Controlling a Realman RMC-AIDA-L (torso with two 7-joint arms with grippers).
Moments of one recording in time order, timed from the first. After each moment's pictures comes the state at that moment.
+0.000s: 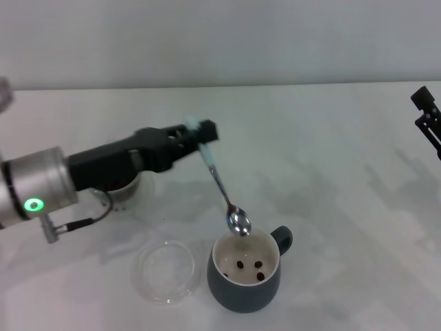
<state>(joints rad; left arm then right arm) -0.58 -2.06 1.16 0.48 1.32 1.48 -1.61 0.28 2.01 -1.76 -0.10 0.04 -1.68 0.36</state>
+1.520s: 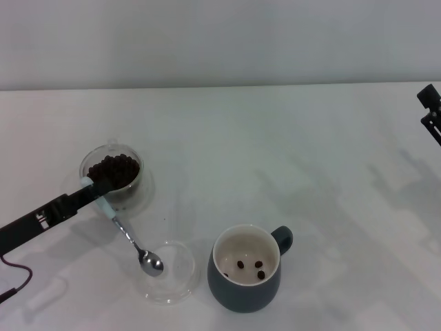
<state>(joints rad) -0.37 -2.02 0.98 0.35 1.39 1.39 -1.72 0.27 2.01 -1.75 -0.10 0.05 -1.70 0.36</state>
